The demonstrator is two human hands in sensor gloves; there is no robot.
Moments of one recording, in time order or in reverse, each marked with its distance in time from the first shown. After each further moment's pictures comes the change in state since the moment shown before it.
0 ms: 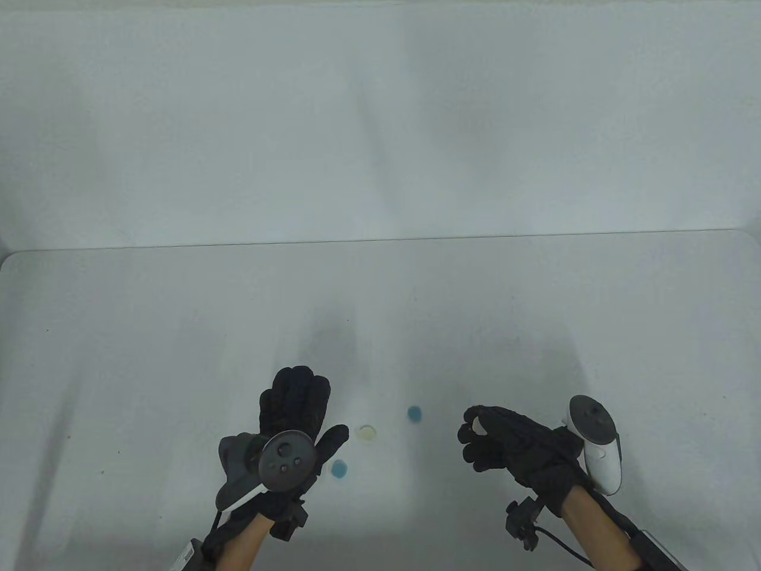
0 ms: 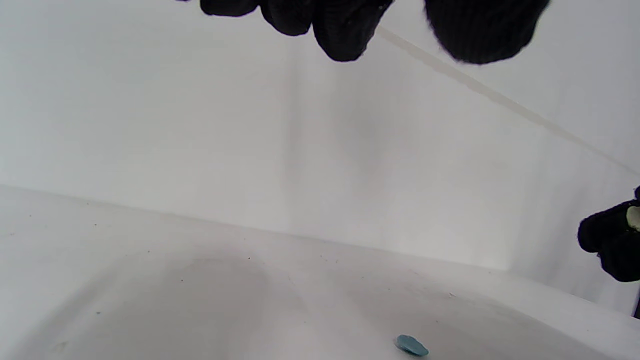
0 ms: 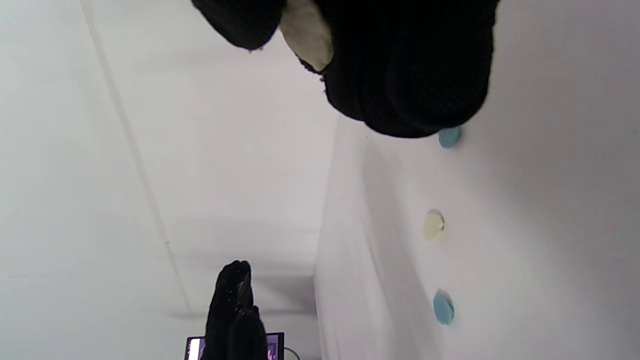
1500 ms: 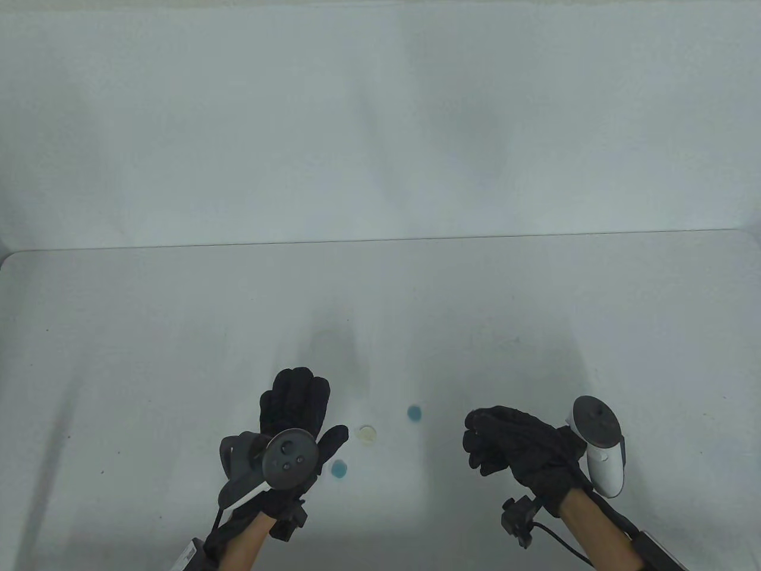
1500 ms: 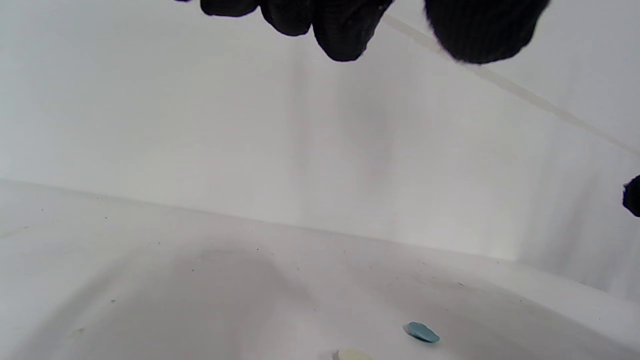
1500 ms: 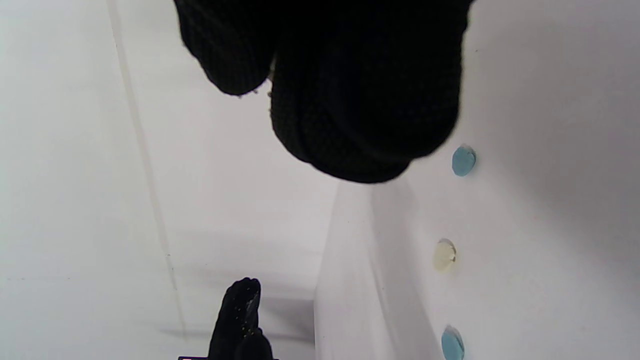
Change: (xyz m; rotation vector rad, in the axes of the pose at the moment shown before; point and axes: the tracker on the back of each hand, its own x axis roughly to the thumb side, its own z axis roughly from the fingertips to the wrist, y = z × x) left_hand 0.000 -0.002 -0.001 -0.023 0.016 -0.019; right_hand 0.009 0.001 0.004 -0.071 -0.047 0.049
